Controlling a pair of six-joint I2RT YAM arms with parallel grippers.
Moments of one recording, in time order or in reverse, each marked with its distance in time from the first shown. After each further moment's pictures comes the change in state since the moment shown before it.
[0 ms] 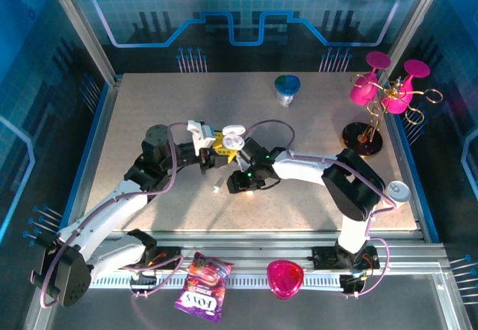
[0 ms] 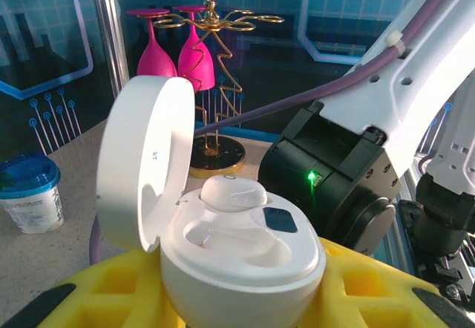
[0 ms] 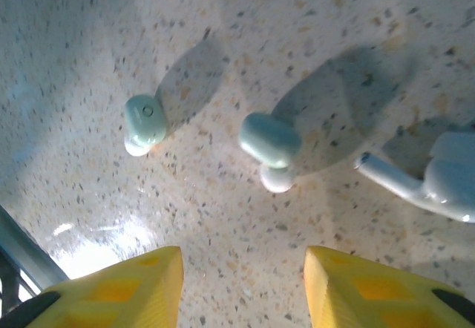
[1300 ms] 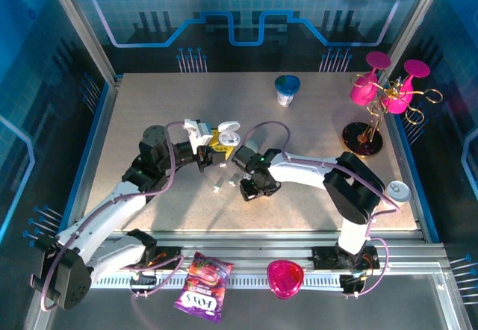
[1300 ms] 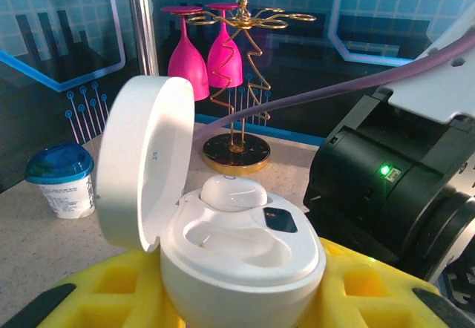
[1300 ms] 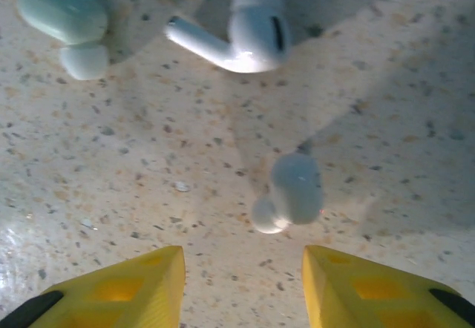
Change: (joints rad) left arm 0.025 -0.018 -0.011 -0.009 -0.058 -0.001; right arm 0.054 -0.026 0.024 -0.282 0.314 -0.021
